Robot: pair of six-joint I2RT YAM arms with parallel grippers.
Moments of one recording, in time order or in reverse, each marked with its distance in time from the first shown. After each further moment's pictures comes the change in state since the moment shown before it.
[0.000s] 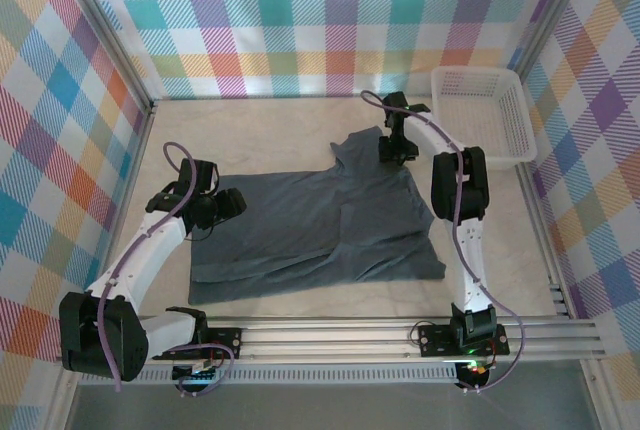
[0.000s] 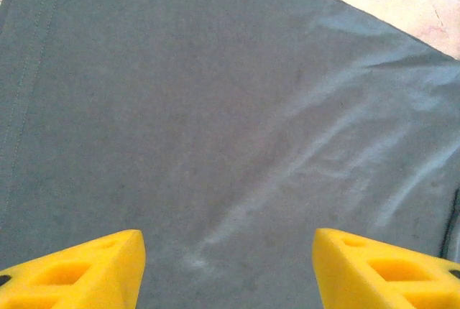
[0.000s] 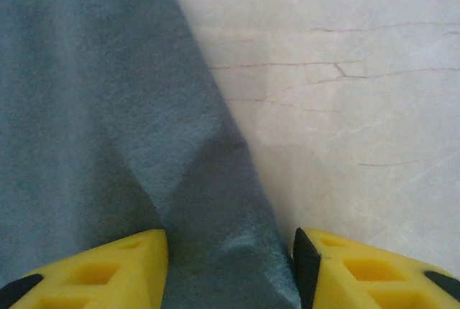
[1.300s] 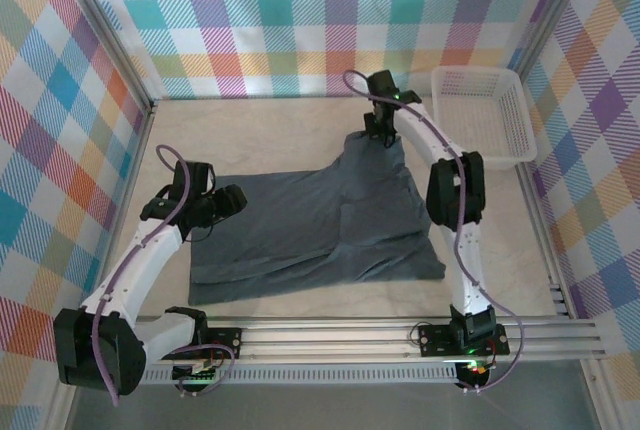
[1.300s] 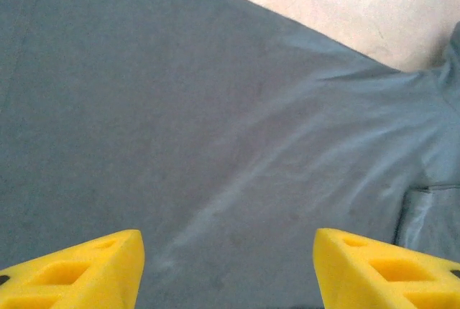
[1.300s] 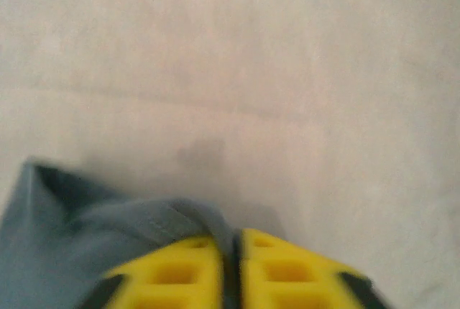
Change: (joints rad) left arm -0.001 -0.063 -0.014 0.028 0.046 -0.039; right arm 0.083 -0.021 0.203 0.066 0.116 -0.082
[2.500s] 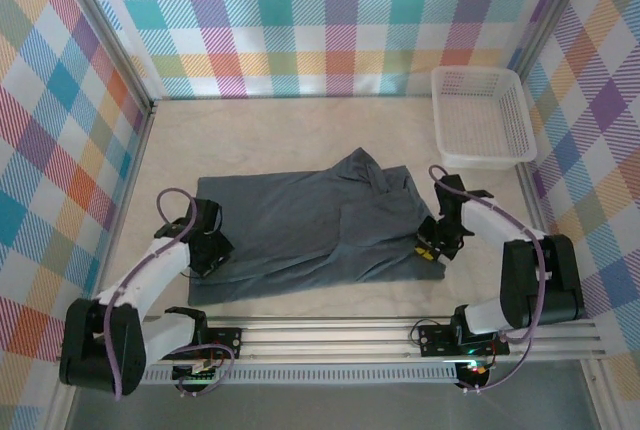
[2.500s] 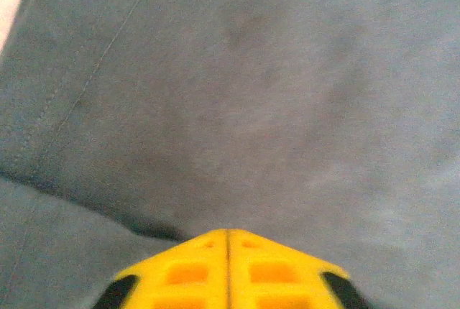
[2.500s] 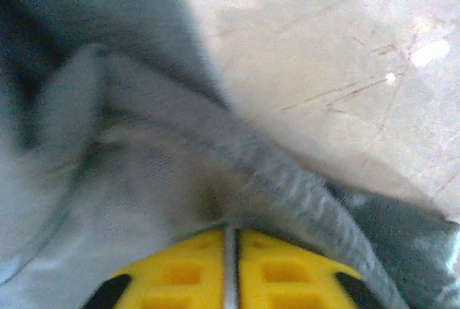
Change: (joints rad) left arm 0.005 -0.030 -0.279 -0.083 -0.108 -0.280; right arm -0.187 -0.969 -1.455 0.024 -0.465 0.631
